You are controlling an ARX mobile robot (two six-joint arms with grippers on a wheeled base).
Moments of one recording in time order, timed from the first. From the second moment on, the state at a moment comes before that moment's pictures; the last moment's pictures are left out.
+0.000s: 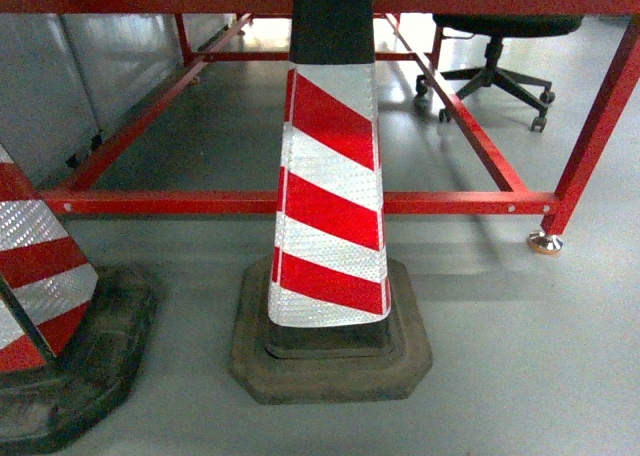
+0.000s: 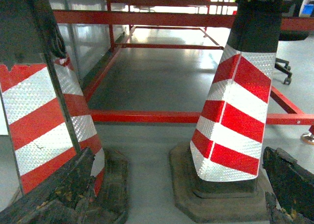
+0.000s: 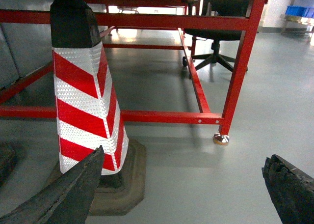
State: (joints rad) left arm 0.00 0.01 0.01 0.00 0.00 -0.01; right arm 0.00 0.00 0.01 0.00 0.00 -0.01
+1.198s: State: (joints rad) left arm 0.00 0.01 0.01 -0.01 0.00 -0.01; right arm 0.00 0.00 0.01 -0.01 0.00 -0.01
